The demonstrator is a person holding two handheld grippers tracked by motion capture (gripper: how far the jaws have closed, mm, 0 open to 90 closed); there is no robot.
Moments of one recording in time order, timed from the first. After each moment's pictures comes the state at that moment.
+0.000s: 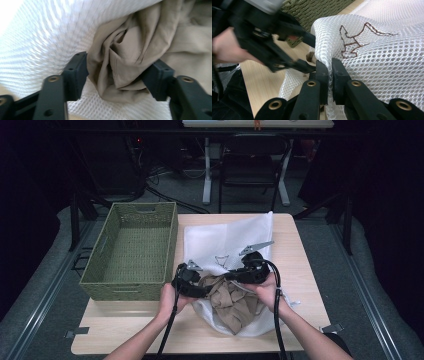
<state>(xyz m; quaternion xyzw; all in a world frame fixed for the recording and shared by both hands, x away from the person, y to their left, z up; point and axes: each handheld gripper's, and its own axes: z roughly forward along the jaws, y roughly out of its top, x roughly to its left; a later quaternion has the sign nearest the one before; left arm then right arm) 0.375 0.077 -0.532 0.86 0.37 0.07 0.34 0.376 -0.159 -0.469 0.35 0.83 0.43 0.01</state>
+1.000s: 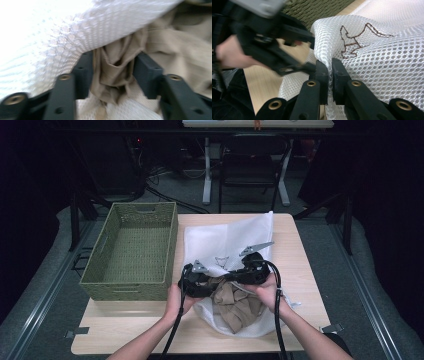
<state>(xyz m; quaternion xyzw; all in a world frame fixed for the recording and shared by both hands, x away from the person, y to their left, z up) 0.364 0.061 -0.520 0.86 0.34 0.10 0.37 0.375 -0.160 -0.469 0.34 0.83 0.43 0.01</state>
